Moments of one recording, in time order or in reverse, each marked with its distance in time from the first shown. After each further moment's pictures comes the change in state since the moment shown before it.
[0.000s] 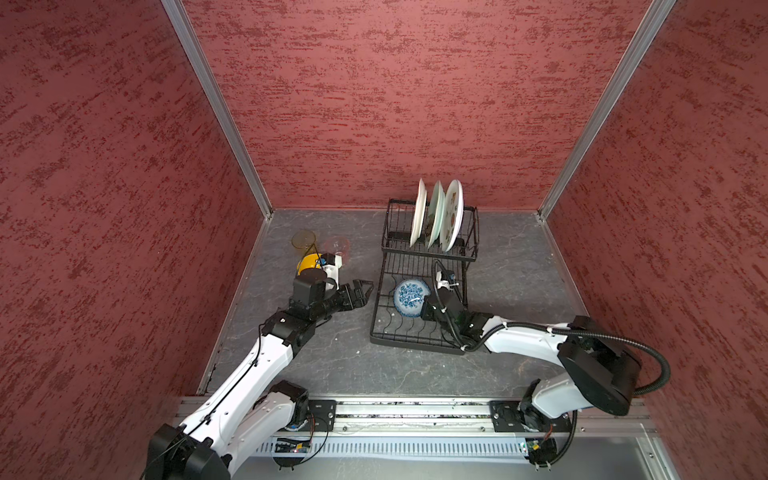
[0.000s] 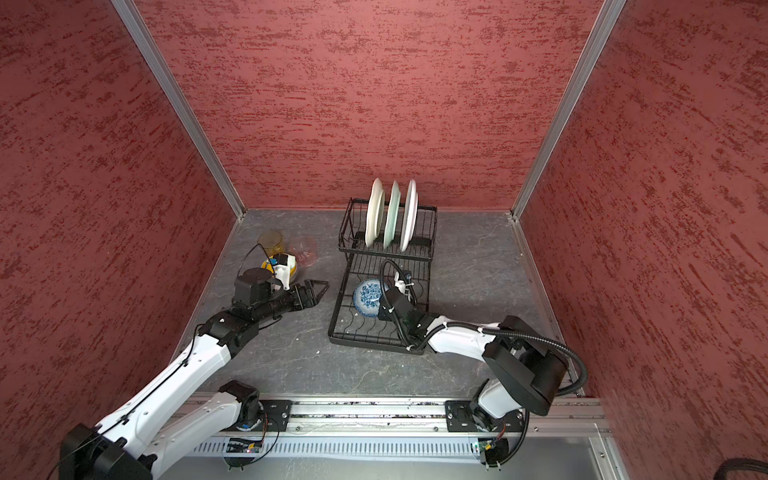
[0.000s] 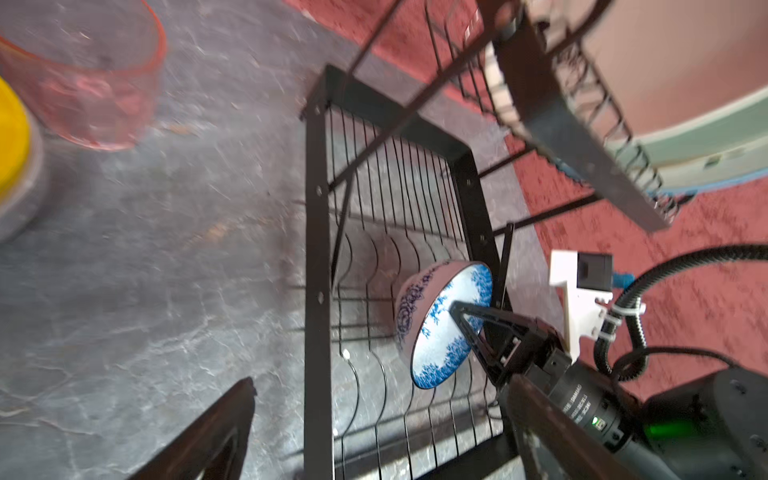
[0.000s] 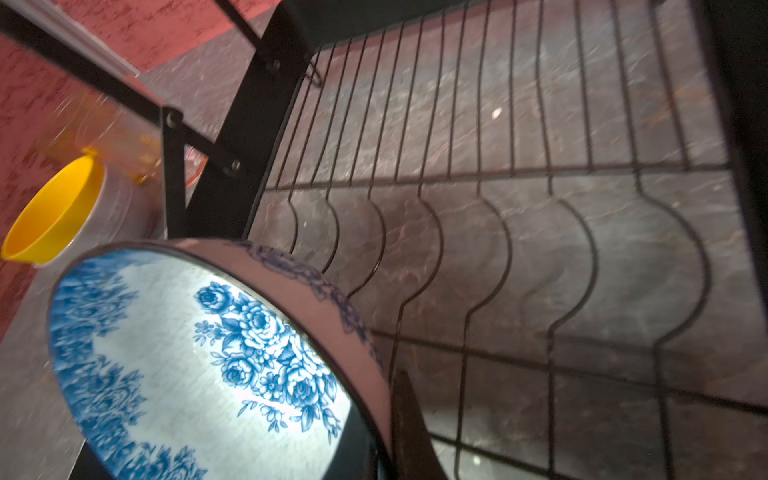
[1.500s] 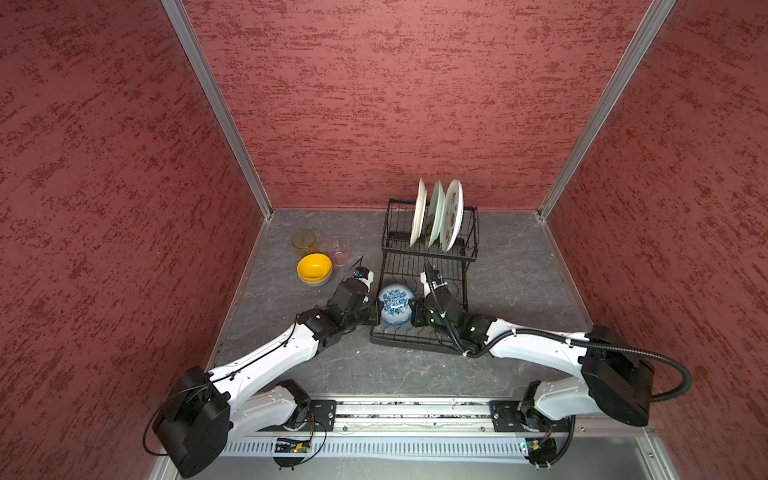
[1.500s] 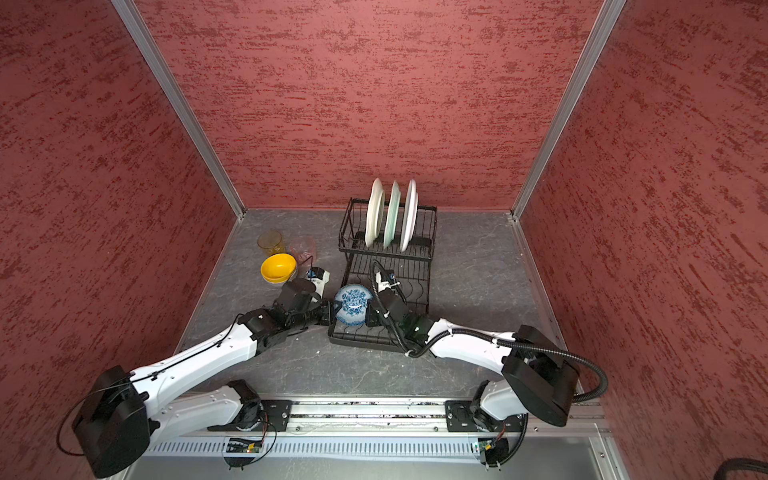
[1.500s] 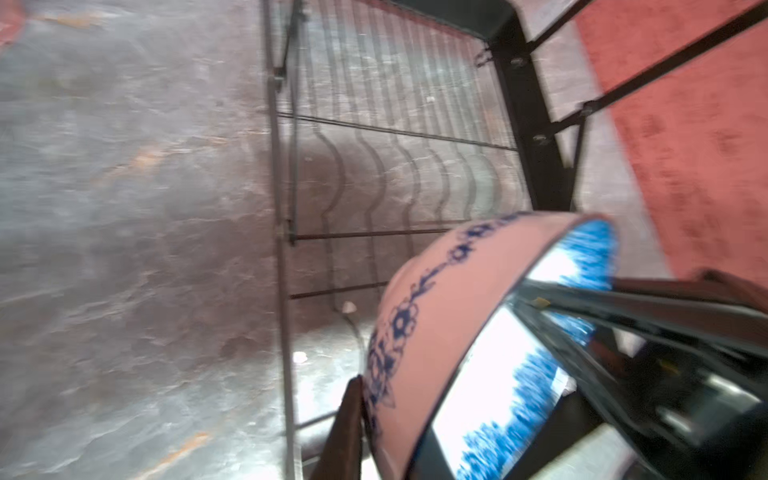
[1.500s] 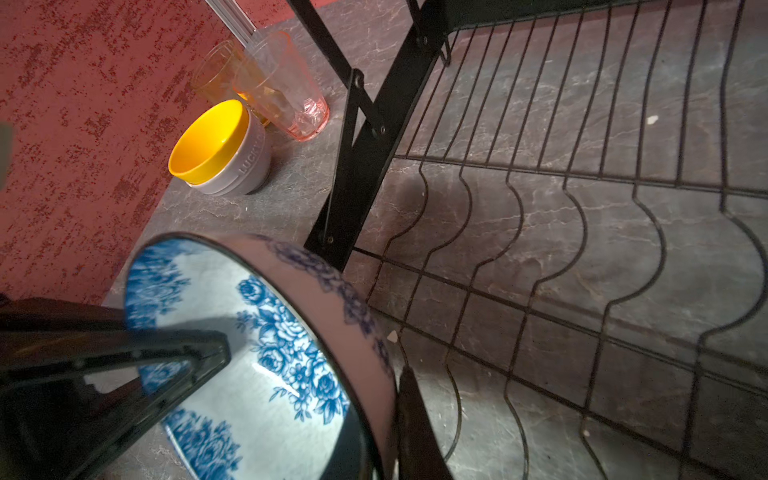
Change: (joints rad) left arm -0.284 0.217 0.006 0.028 -0.252 0.021; right arm 0.096 -0.078 0.078 -0.075 -0.098 -0.090
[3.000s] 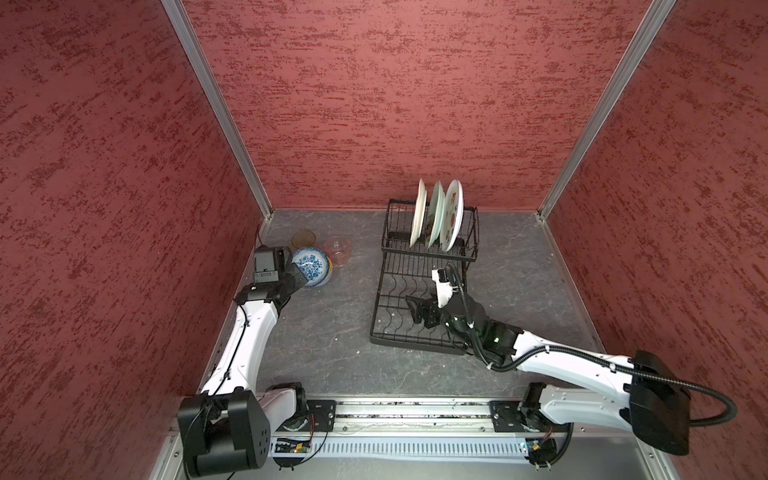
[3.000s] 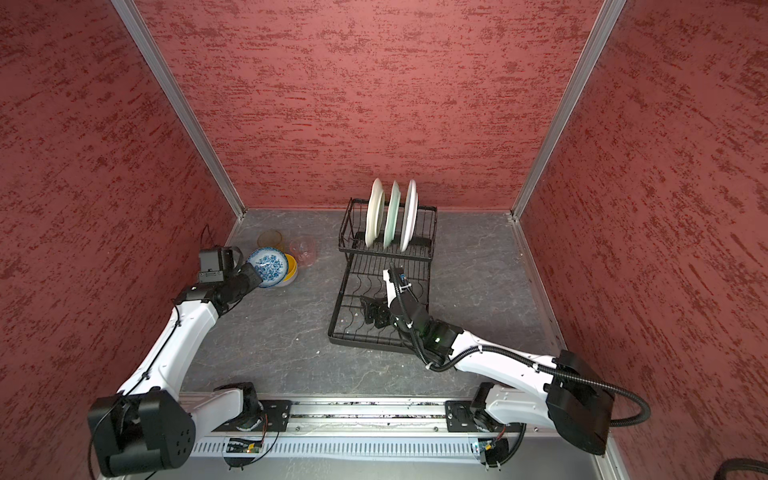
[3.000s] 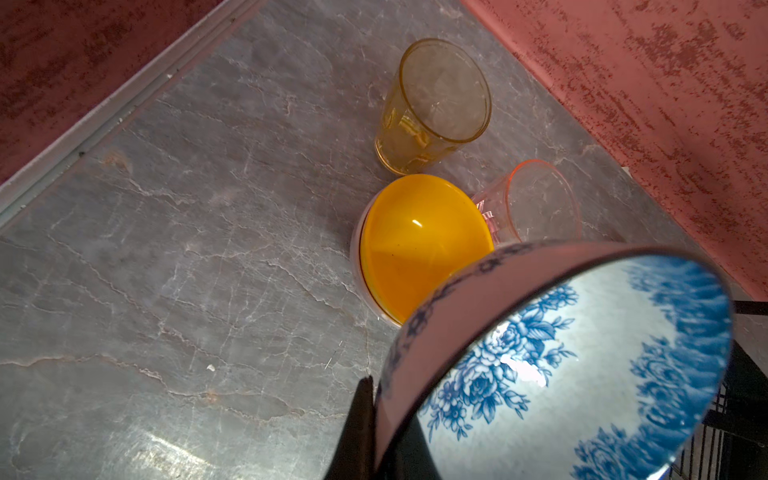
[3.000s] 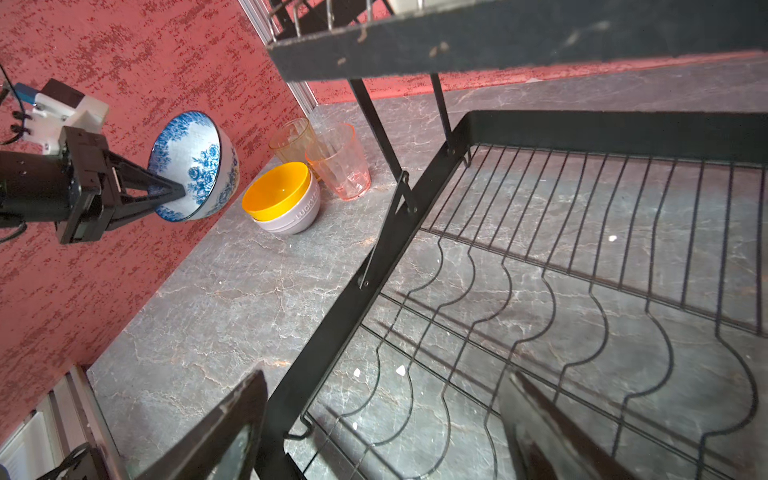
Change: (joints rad) left arm 0.788 0.024 0.240 -0.318 -0.019 0.040; right arm 0.006 -0.242 -0.111 0.076 0.048 -0.196
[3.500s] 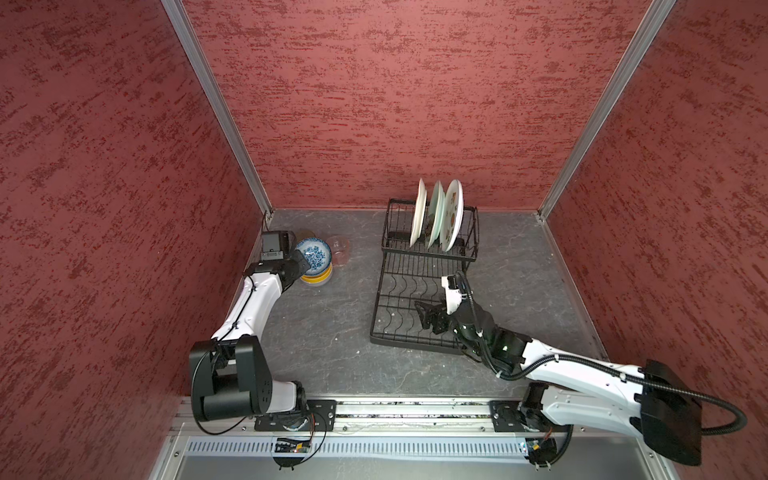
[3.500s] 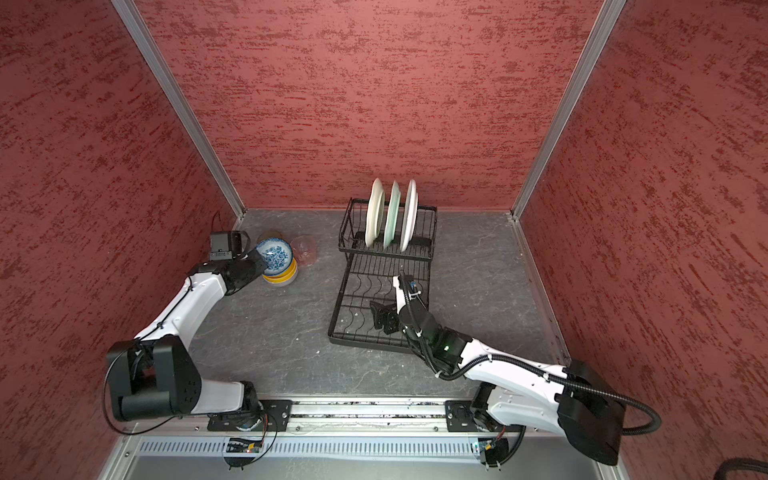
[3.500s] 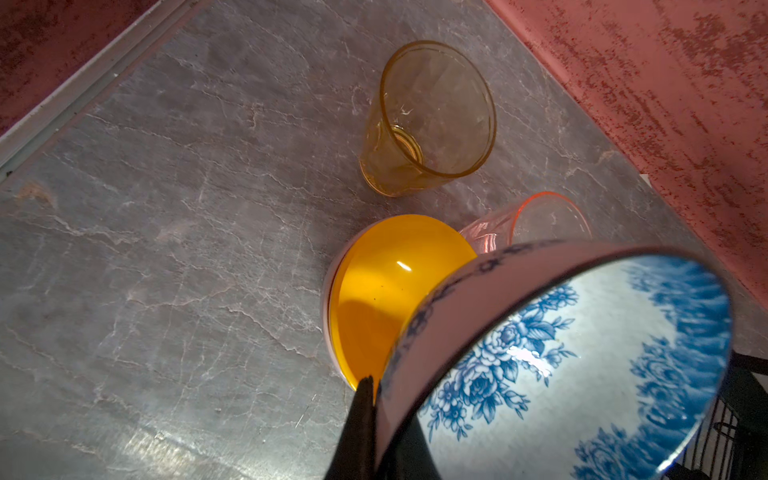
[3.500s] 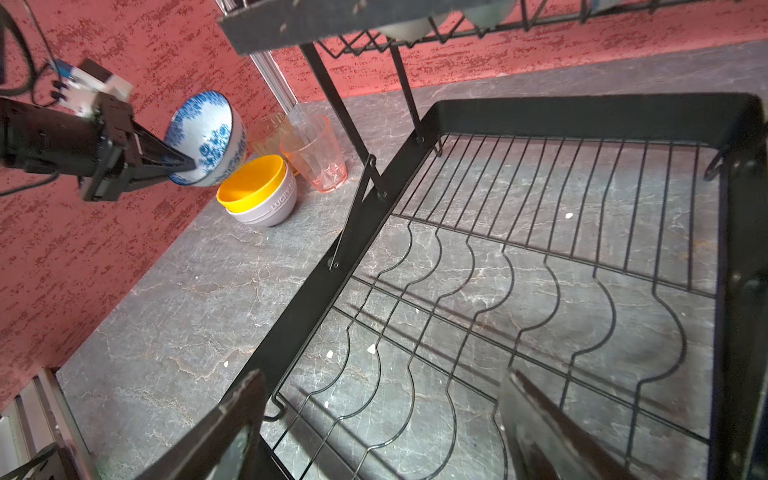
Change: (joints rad) left arm 0.000 0.258 0.144 0.045 0.012 -0.007; right arm 0.000 -0.085 -0.090 0.000 0.046 0.008
